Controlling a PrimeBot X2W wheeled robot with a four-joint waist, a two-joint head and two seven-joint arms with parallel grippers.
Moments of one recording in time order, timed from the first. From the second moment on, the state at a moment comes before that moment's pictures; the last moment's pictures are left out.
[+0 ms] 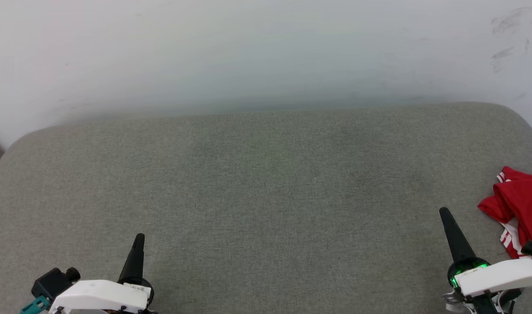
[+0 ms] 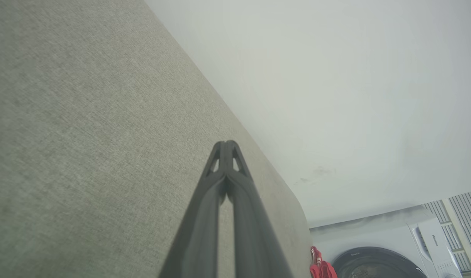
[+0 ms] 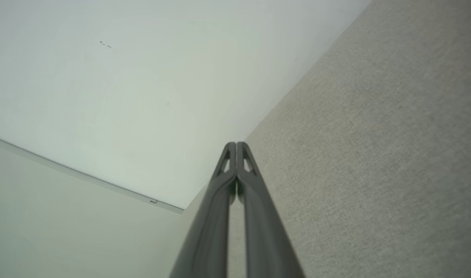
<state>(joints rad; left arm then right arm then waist) 0.02 0.12 0.00 0.16 -1.12 -0.05 -0.05 -0.01 -0.08 -0.05 0.11 1.05 0.13 0.08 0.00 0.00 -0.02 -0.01</state>
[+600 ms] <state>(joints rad) -0.02 0.11 0.03 0.19 -1.28 -0.08 0.00 -0.04 -0.07 -0.07 0.16 1.24 0.13 0.09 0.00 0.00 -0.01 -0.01</state>
